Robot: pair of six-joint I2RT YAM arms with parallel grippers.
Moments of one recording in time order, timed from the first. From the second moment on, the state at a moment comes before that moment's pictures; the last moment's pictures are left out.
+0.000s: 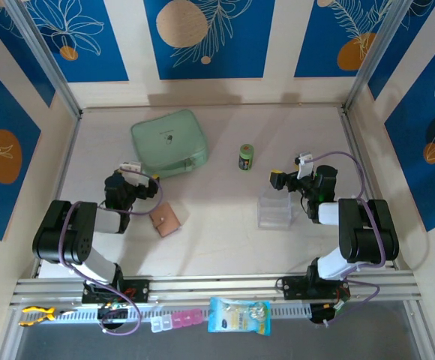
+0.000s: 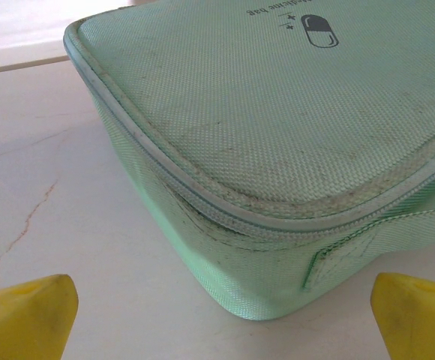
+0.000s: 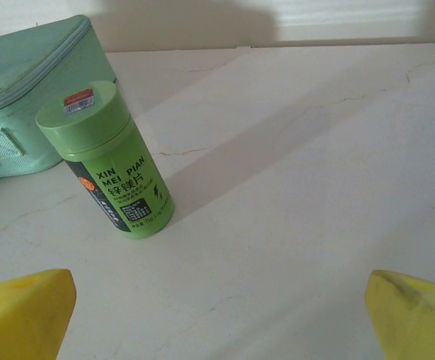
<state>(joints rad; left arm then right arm) -0.07 1.56 0.34 0.88 0.11 0.11 -0.06 1.52 0.40 0.76 -0.52 0.02</state>
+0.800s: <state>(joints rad) -0.07 1.56 0.35 0.86 0.05 0.10 -0.06 1.52 0.40 0.76 -0.51 0.02</state>
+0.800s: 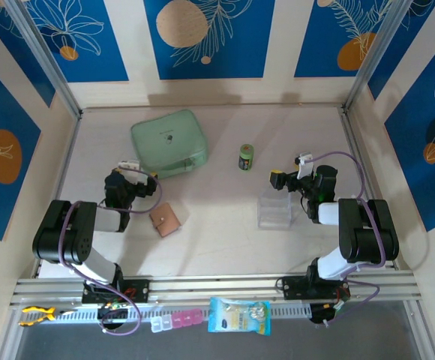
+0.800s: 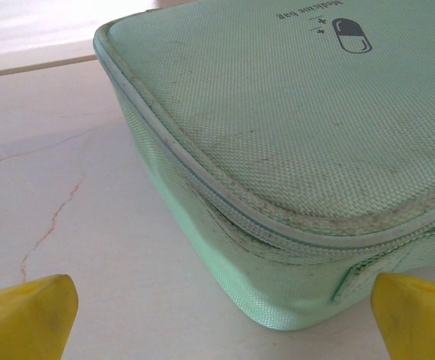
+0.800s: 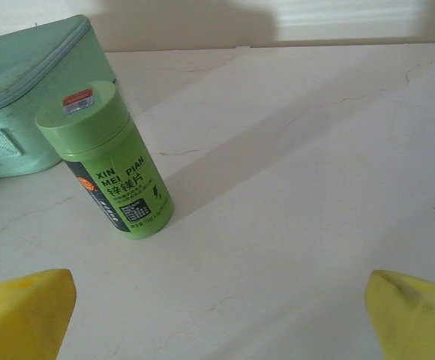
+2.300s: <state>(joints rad) -0.08 1.13 0.97 -0.63 0.13 -0.24 0.06 1.19 0.77 -0.67 -0.19 0.37</state>
